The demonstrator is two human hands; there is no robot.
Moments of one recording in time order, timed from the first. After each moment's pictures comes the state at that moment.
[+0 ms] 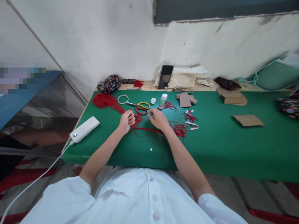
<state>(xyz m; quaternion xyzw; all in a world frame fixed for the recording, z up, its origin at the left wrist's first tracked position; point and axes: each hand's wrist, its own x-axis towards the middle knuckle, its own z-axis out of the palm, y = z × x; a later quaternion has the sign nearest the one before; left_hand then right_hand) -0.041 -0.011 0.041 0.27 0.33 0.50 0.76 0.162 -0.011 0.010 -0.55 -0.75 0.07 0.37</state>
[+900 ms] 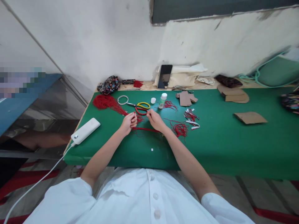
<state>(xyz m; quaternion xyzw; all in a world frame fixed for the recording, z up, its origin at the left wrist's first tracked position) -0.037 -0.012 0.035 0.30 0.35 0.43 0.77 0.147 -0.010 0.003 -0.50 -0.75 0.21 0.38</state>
